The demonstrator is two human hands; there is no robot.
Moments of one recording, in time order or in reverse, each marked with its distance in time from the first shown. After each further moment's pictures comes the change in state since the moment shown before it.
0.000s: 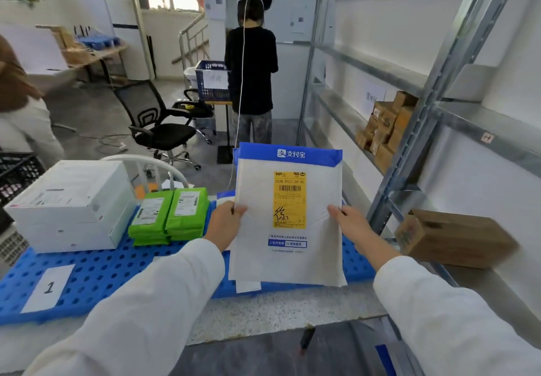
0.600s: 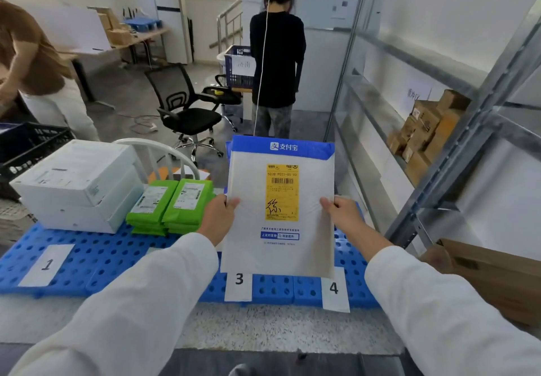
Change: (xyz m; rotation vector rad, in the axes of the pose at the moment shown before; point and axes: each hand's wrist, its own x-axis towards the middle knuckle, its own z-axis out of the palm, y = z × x) left_hand 0.064 -0.008 0.036 0.032 0.181 -0.146; right_hand 0.124 0.003 0.013 -0.049 -0.150 -0.063
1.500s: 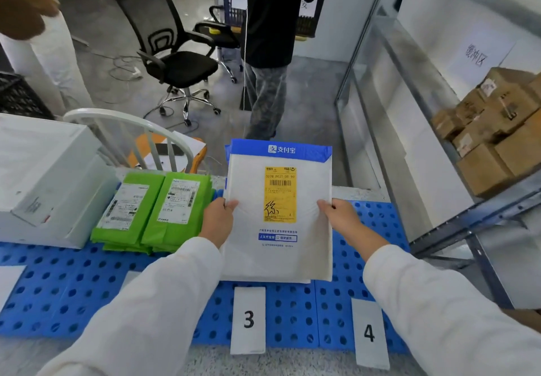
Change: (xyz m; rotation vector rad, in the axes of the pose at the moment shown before) left_hand 0.192 -0.091 0.050 -0.072 -0.087 -0.260; right_hand 0.189 0.013 0.110 -0.109 -0.087 0.203
